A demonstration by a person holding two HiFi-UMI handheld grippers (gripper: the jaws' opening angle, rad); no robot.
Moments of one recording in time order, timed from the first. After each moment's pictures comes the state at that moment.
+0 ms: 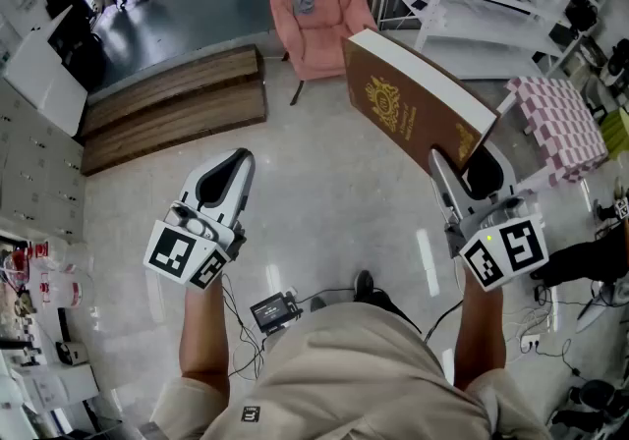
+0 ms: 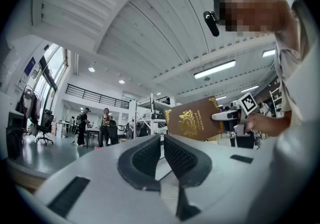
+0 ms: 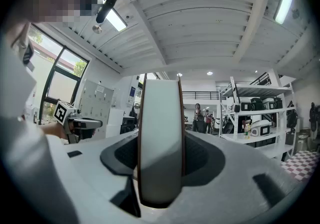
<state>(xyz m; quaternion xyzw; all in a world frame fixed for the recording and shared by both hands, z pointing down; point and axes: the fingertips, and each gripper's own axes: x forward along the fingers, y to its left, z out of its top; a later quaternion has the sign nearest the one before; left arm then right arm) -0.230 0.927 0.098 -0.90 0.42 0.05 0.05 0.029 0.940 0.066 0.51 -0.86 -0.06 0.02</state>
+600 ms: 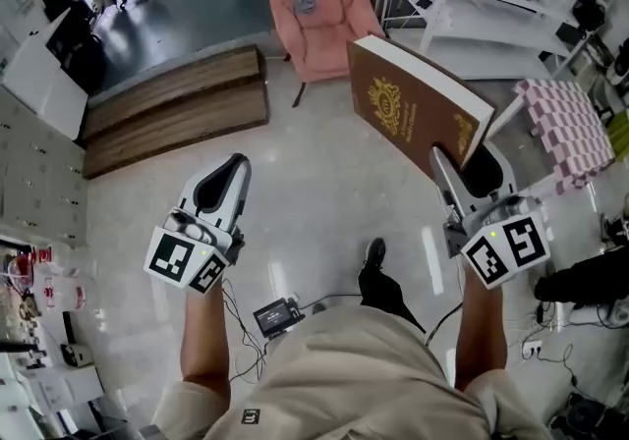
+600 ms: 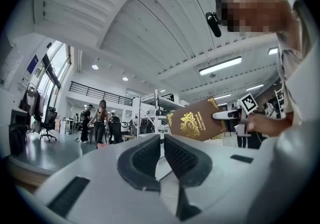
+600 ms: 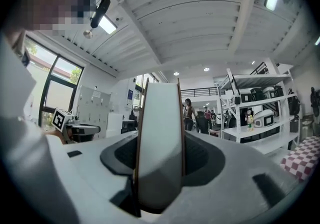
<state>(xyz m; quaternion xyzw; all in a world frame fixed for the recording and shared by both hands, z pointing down) -0.232 0.899 0.126 -0.90 0.44 0.04 0.04 0.038 0.904 0.093 0.51 -0.86 -0.03 0.00</state>
